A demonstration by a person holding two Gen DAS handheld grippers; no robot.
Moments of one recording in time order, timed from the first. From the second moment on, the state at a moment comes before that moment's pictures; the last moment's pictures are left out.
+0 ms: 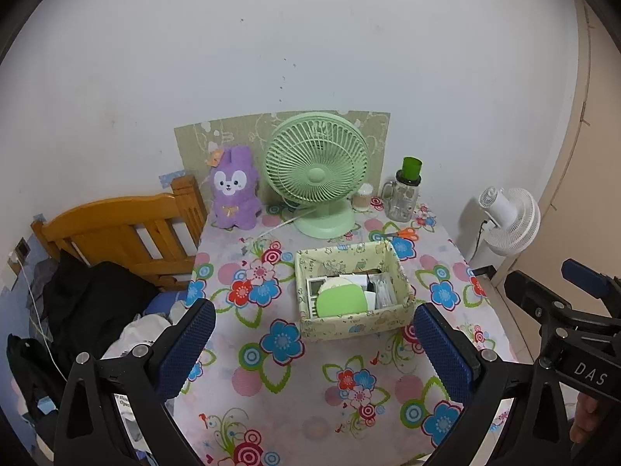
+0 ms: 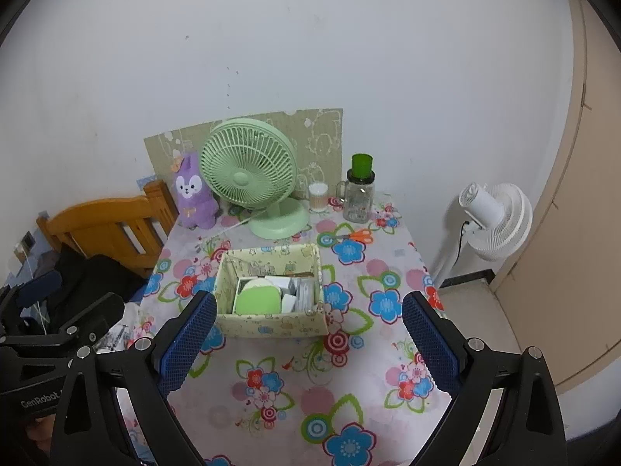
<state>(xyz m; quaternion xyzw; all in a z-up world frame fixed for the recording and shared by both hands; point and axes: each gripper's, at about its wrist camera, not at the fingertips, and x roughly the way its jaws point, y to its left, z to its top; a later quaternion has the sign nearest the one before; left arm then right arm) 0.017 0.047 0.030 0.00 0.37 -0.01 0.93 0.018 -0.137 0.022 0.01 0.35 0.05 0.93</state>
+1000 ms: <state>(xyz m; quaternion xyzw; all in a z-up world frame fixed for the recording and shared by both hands) -0.005 0.052 0.030 0.01 0.36 0.02 0.93 0.003 -0.125 0.018 -0.02 0.35 0.05 0.93</state>
